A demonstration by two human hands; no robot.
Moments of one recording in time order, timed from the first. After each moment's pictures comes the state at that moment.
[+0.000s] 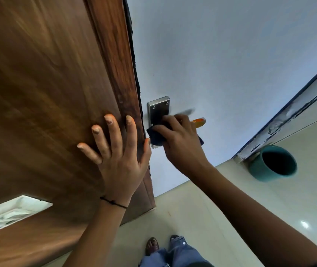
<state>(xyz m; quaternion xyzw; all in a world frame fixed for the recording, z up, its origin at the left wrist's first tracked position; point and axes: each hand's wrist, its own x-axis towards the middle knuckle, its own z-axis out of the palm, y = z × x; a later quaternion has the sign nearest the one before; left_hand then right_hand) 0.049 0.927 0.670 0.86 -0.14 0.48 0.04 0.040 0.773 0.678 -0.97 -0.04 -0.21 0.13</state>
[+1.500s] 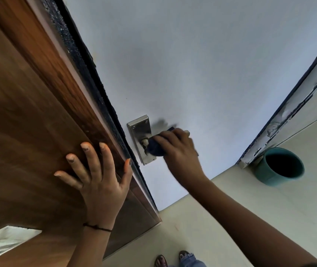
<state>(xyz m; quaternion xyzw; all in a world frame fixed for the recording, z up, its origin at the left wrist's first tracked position) 0.051 0.929 0.669 0.86 -0.15 0.49 0.01 0.036 0.737 0.658 -0.94 -0.01 -0.28 0.17</state>
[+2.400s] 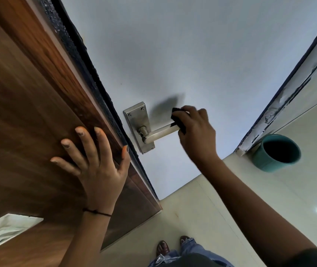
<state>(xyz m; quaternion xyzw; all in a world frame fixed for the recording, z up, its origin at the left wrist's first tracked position) 0.049 0.929 0.671 0.87 -0.15 0.48 0.02 0.030 0.712 0.679 -0.93 0.12 -0.29 0.20</state>
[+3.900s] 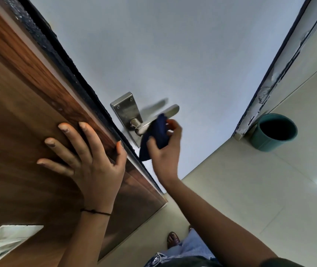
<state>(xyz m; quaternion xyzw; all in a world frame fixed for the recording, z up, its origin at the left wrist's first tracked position) 0.046 0.927 0.673 0.89 -0.16 0.43 0.06 0.014 0.804 0.635 -0.63 0.25 -0.32 0.67</state>
